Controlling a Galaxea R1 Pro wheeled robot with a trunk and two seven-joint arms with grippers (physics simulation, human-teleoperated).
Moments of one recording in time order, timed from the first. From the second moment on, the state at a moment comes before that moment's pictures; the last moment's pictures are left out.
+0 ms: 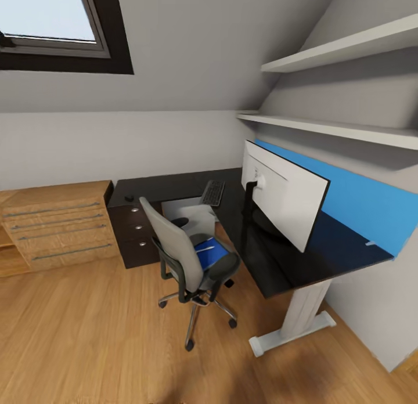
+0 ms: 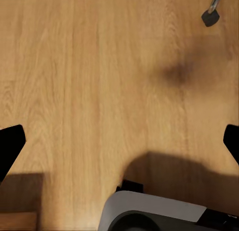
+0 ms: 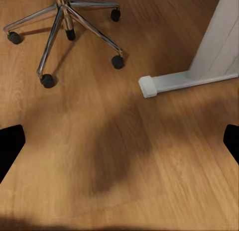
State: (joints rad) left arm -0.01 0.03 0.01 -0.11 0.24 -0.71 0.01; right arm -0.01 0.03 0.00 -0.23 0.08 -0.87 -0.02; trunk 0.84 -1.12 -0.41
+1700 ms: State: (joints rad) left arm -0.01 0.00 0.02 -0.09 0.24 -0.70 0.01; right arm -0.03 0.03 0.00 -0.23 0.09 -0.87 -0.03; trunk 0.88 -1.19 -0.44
